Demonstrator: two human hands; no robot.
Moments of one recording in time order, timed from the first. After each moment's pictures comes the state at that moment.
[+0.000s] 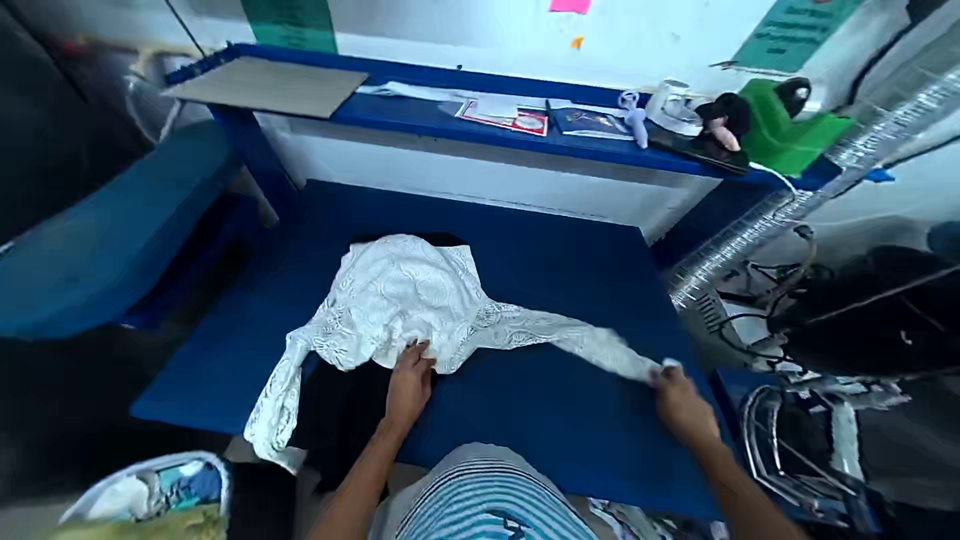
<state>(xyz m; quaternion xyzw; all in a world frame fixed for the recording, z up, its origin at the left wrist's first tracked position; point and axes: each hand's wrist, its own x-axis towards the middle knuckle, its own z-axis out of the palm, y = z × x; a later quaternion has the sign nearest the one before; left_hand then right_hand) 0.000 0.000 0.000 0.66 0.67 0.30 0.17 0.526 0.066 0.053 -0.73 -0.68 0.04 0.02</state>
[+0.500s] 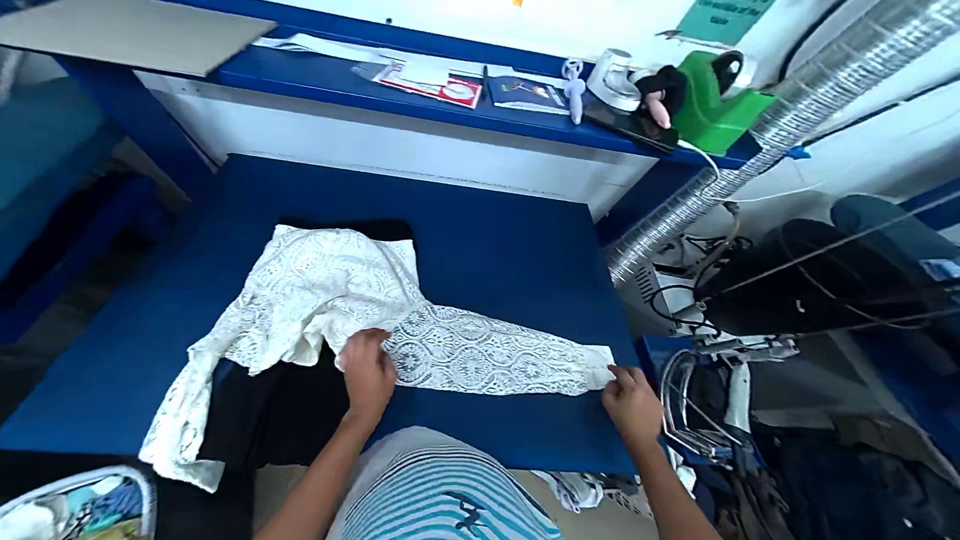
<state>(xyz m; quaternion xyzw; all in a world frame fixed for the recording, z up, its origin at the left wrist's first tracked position) 0.073 0.012 0.041 0.61 0.72 0.34 0.07 0.570 0.024 0.034 -0.73 -0.67 -0.03 0.15</state>
